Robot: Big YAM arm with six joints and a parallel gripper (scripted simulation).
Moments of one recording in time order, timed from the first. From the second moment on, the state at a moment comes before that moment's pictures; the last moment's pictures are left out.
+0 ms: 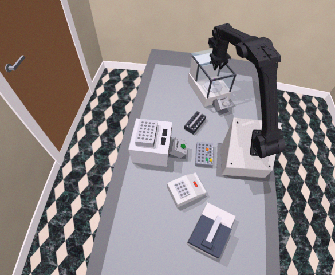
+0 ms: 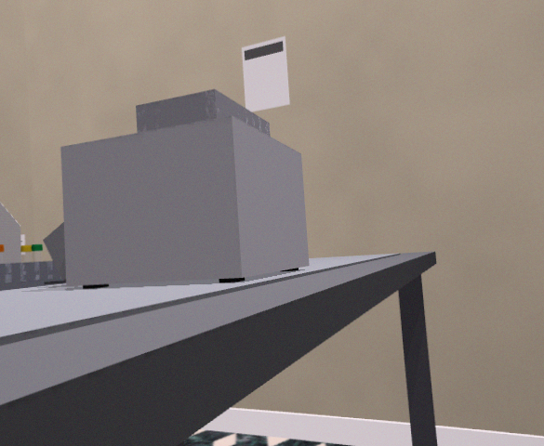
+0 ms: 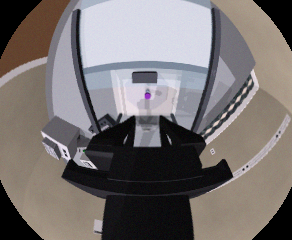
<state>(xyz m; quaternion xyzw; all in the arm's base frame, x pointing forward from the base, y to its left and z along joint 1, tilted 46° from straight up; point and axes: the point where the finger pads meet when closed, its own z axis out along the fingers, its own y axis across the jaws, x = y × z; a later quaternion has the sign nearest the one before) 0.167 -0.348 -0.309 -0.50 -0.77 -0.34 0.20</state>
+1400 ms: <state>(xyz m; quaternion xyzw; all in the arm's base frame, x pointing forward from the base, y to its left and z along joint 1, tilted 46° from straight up) 0.172 -0.308 -0.351 -0.50 -0.77 -0.34 0.20</state>
